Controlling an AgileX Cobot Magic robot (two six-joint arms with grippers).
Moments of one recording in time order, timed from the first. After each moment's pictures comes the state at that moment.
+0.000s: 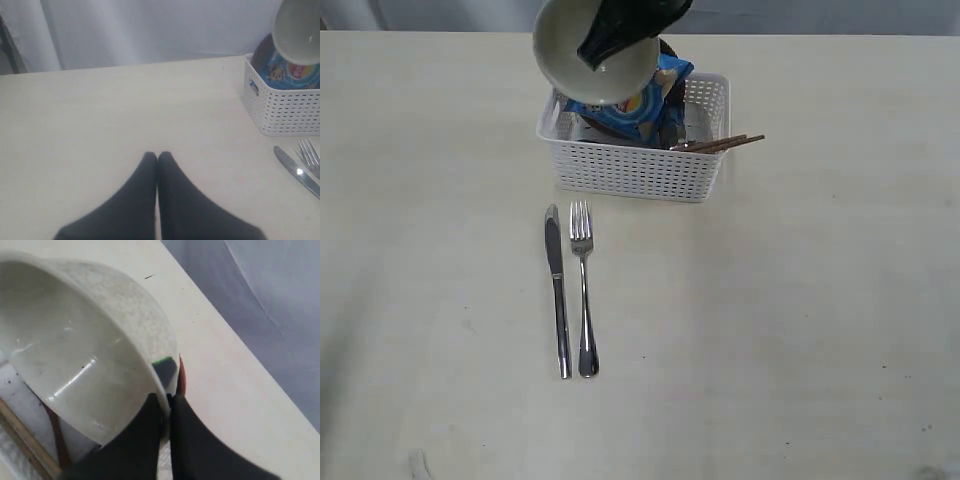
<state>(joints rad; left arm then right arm) -0.15 0.00 0.00 0.11 0.33 -0.09 0.74 1.92 -1.62 -0.64 0.74 0.20</state>
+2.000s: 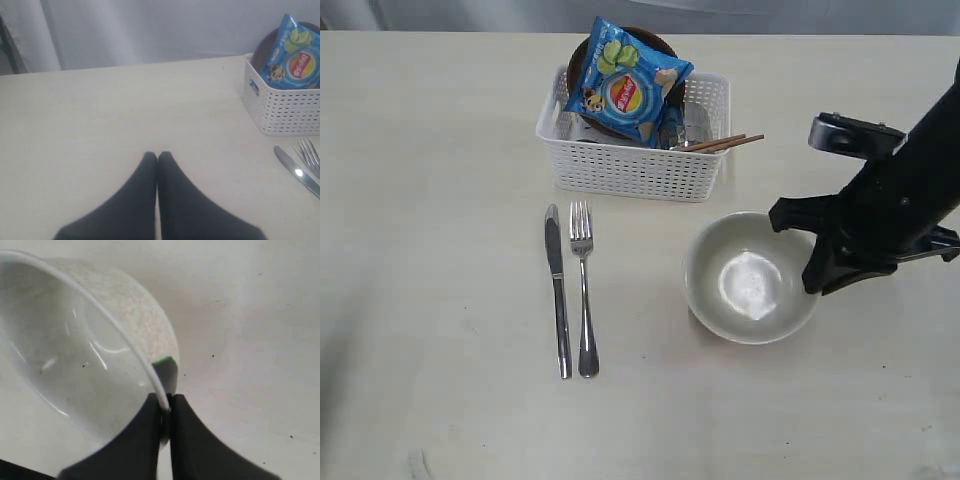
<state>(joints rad) -0.15 0.00 0.00 0.11 0.33 -0.09 0.23 1.57 -0.81 0.37 0.93 -0.08</state>
